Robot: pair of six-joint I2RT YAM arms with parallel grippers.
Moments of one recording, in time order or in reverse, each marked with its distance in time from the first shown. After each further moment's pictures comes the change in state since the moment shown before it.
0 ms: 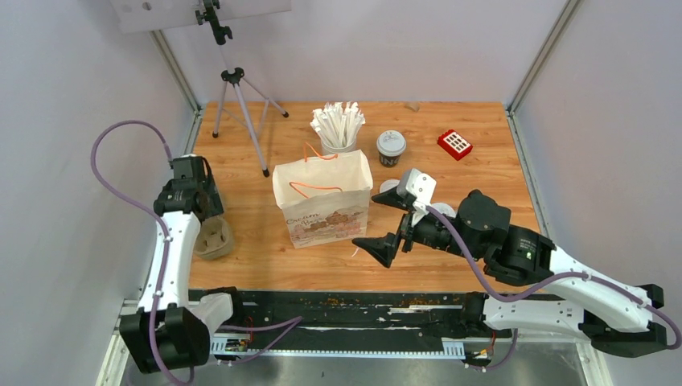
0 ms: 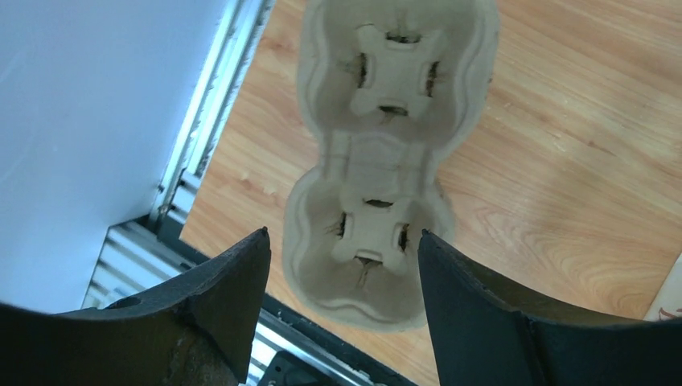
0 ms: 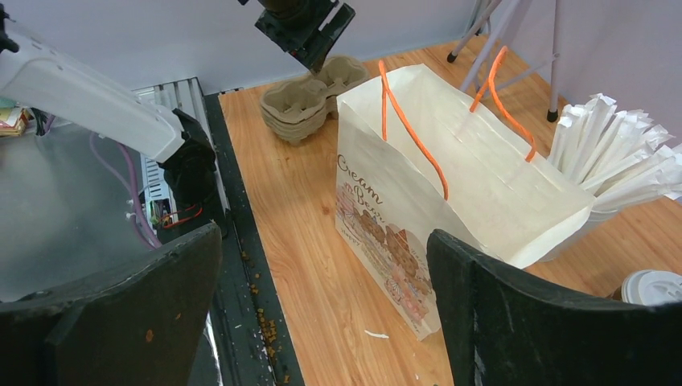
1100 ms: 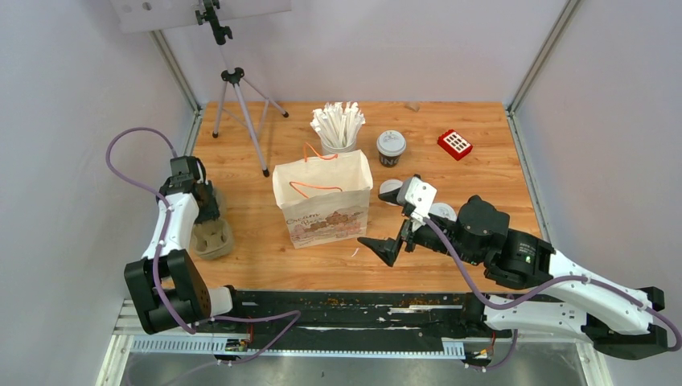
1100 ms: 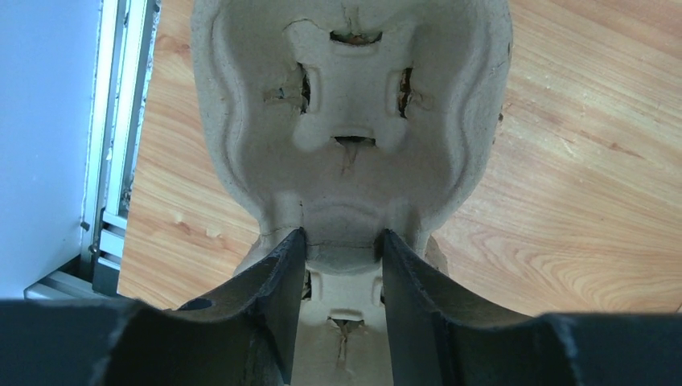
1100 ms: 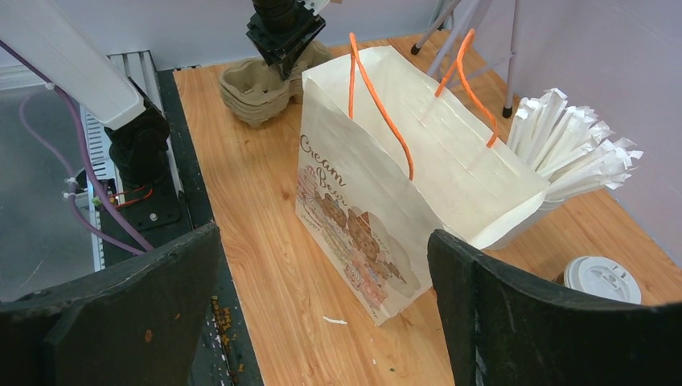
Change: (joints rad) left arm 0.156 0.269 -0.062 0.187 0.251 0.129; right arm 0.000 -0.058 -0.074 0.011 0.055 -0.109
